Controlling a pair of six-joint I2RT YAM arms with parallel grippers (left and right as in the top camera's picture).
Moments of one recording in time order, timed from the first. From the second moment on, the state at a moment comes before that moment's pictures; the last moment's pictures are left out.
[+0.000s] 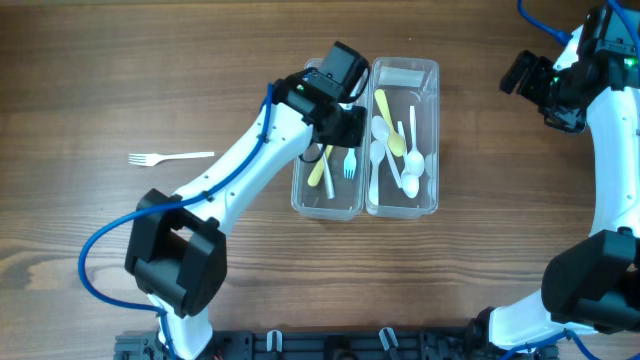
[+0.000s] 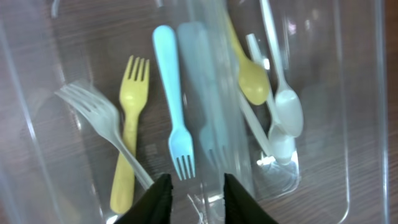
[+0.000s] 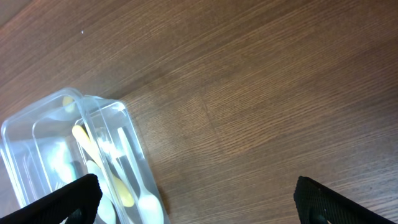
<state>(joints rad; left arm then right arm) -0.61 1.93 1.65 -0.87 0.11 -0.39 -0.24 1.74 1.62 -1.01 -0.12 0.29</state>
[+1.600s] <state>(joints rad) 0.19 1.69 1.12 -0.64 0.11 -1.27 -0.24 1.74 1.62 -1.01 -0.12 0.31</state>
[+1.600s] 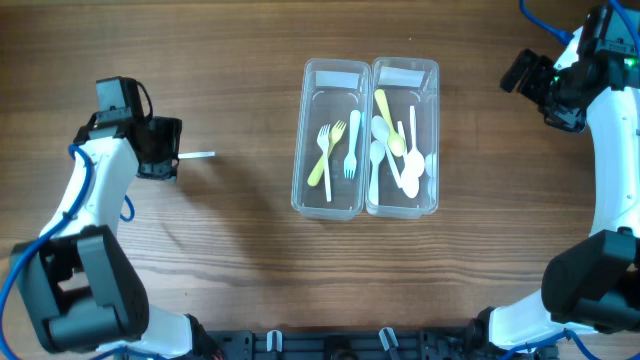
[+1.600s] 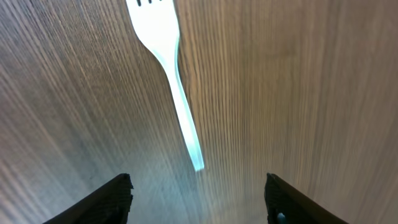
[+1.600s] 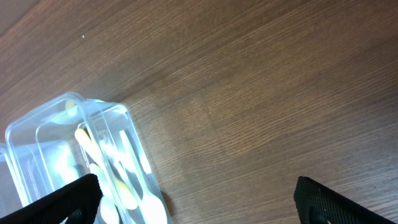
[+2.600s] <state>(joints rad) 0.32 1.94 1.16 -0.46 0.25 -1.40 -0.24 1.74 1.62 -1.01 -0.12 0.31</state>
